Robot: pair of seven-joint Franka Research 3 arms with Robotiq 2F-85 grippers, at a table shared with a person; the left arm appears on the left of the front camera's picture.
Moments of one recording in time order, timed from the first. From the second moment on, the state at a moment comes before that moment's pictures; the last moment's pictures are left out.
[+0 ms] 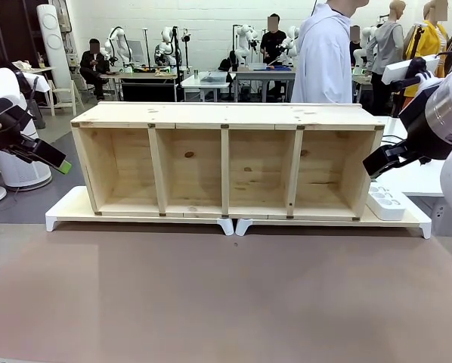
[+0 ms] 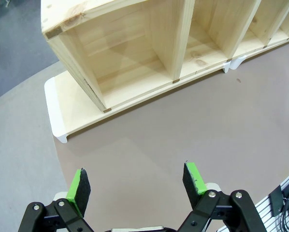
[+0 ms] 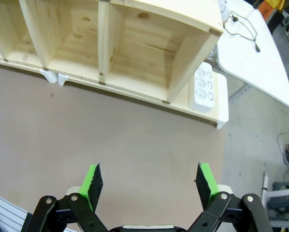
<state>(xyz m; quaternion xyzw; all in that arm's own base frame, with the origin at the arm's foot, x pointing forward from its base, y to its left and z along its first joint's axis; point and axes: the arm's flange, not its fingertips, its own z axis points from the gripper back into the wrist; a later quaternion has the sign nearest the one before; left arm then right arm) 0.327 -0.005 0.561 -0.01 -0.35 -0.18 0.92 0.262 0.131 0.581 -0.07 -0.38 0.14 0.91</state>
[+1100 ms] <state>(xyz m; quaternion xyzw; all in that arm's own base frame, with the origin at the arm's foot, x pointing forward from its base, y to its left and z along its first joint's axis) 0.327 -0.005 0.561 -0.01 -0.35 -0.18 0.92 0.262 0.131 0.581 -0.07 -0.38 0.14 0.91</state>
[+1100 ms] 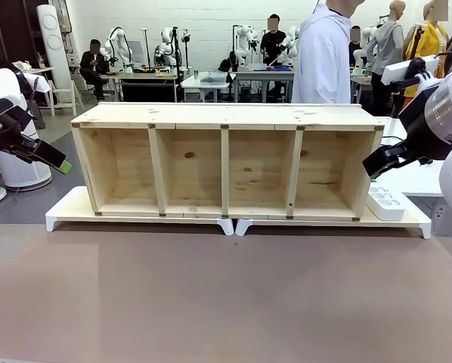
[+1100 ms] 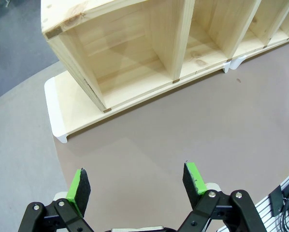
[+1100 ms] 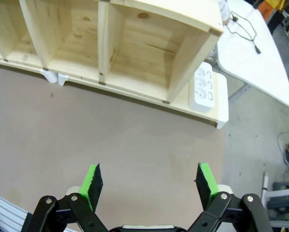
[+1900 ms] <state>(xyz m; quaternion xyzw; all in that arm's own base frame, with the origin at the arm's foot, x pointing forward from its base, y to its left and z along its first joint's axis) 0.327 -0.005 0.561 -0.01 -0.35 -0.18 0.92 0.262 0.131 0.581 -0.07 -0.38 0.14 0.91</state>
